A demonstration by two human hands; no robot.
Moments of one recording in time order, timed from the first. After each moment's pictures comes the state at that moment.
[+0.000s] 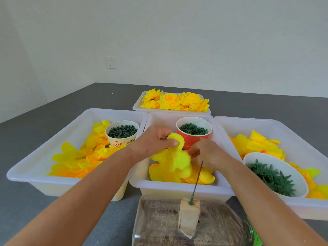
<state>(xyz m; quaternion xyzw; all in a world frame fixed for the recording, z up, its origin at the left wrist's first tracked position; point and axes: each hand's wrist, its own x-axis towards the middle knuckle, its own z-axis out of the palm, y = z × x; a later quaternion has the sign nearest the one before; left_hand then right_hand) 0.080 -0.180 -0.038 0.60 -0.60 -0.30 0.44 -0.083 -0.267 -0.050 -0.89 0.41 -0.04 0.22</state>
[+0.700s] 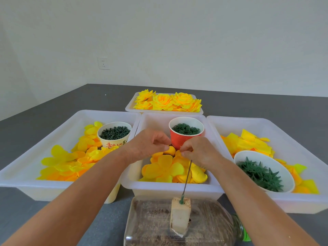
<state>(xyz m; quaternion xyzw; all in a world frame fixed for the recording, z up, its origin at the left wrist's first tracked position) 0.088 -0.190 -0.051 0.63 -0.62 -0.27 0.38 -0.087 -0.265 -0.053 -0.87 0.40 -0.16 0.23</state>
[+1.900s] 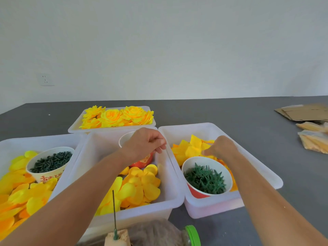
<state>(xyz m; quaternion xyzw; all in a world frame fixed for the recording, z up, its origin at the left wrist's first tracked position) -0.010 -0.269 -0.019 0.56 -0.71 -0.20 0.39 -0.240 -0.364 -0.043 -0.64 0.73 -0.17 0.16</state>
